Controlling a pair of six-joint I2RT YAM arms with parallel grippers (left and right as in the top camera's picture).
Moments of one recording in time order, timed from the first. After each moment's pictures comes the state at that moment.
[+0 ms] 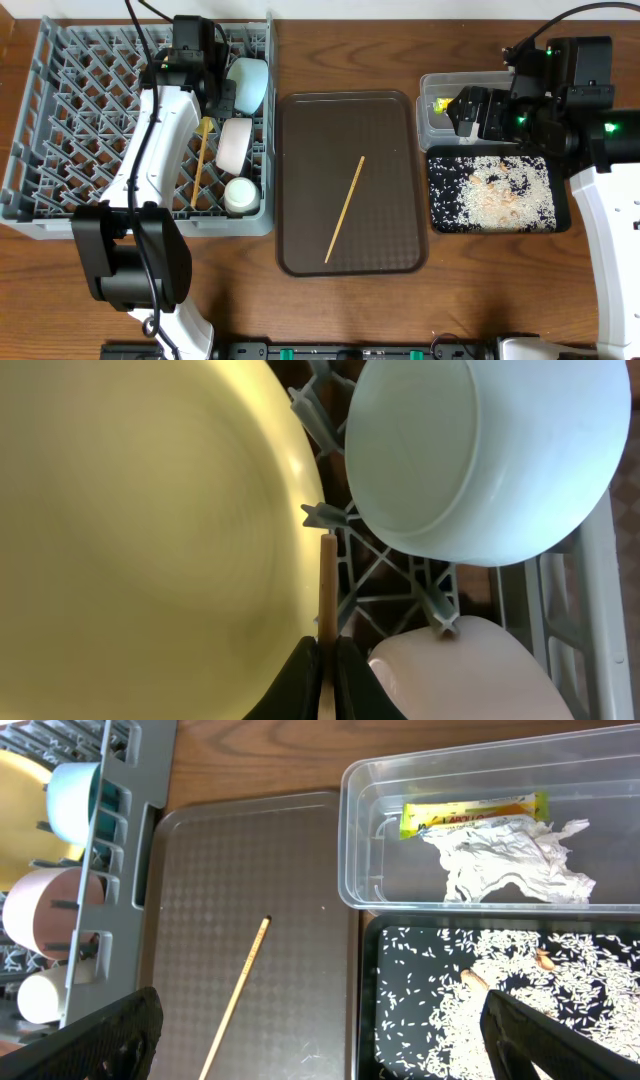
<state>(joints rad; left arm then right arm) -0.05 1.88 1.61 -0.83 -0.14 0.12 0.06 1.45 1.56 -1.04 -0.26 0.20</state>
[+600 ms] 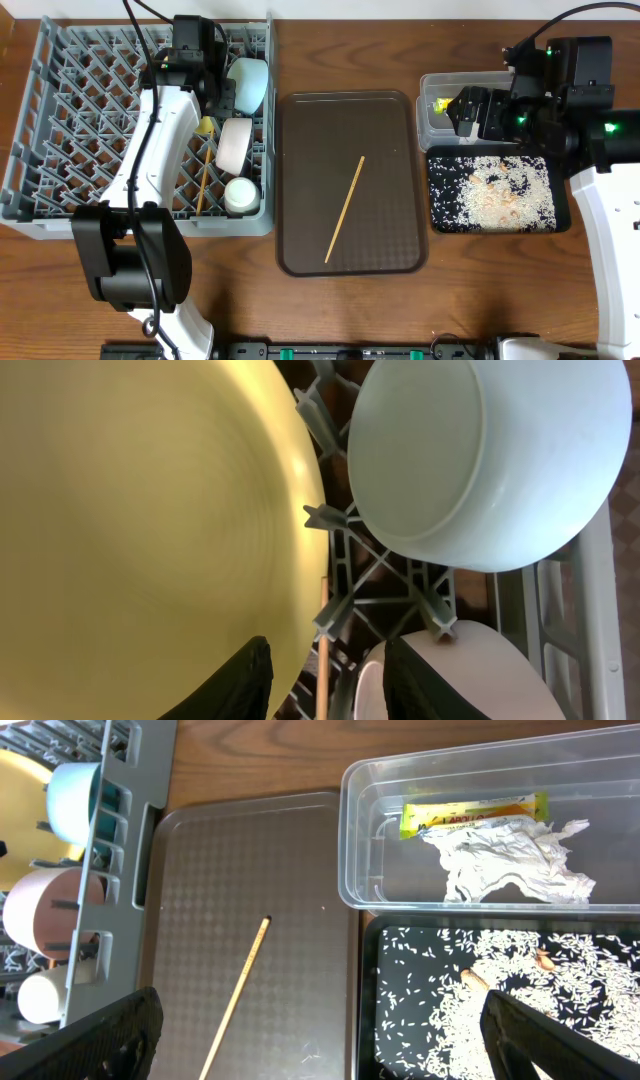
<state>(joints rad) -0.05 1.88 1.61 -0.83 -0.14 0.09 0.06 1.45 1.56 -1.04 -0.26 0.20</state>
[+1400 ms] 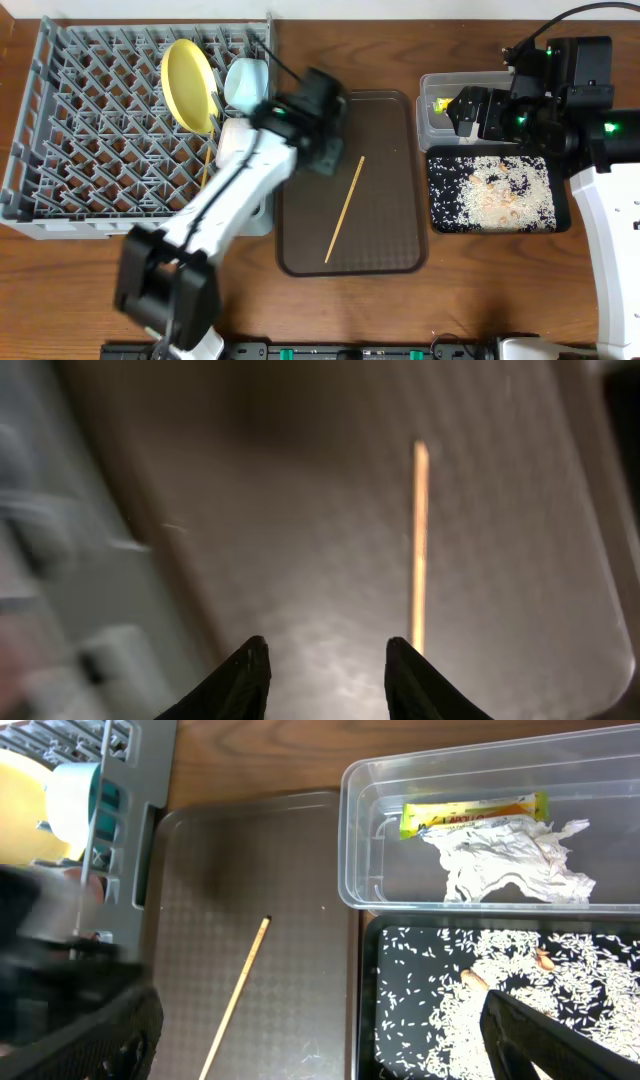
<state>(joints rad) -0.52 1.80 1.46 -0.92 0.04 -0.16 0.06 1.45 1.56 -1.04 -0.26 0.20</state>
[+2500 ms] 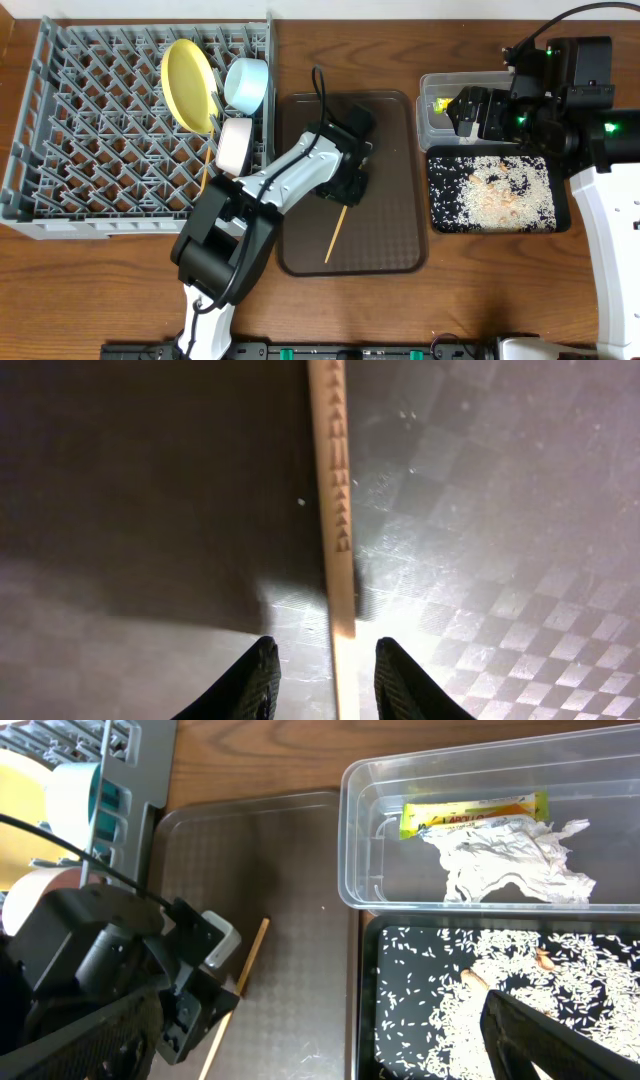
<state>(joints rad) -0.62 2.06 1.45 -0.87 0.15 -0.20 0.06 1.45 1.56 -1.04 -0.26 0.20</state>
